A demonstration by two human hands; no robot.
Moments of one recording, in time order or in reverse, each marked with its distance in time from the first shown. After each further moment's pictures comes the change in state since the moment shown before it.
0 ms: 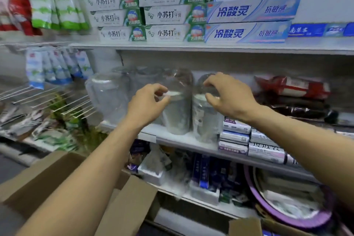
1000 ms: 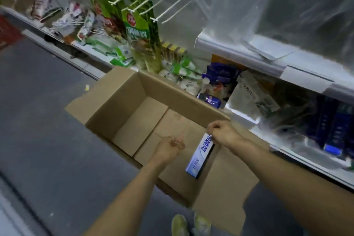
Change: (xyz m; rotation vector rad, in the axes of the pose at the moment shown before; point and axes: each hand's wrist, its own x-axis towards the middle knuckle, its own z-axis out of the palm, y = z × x) left_hand -0.167 -0.513 0.049 -0.415 -0.517 -1.106; right_hand -0.004 -0.334 0.482 0.838 -0.978 0.874
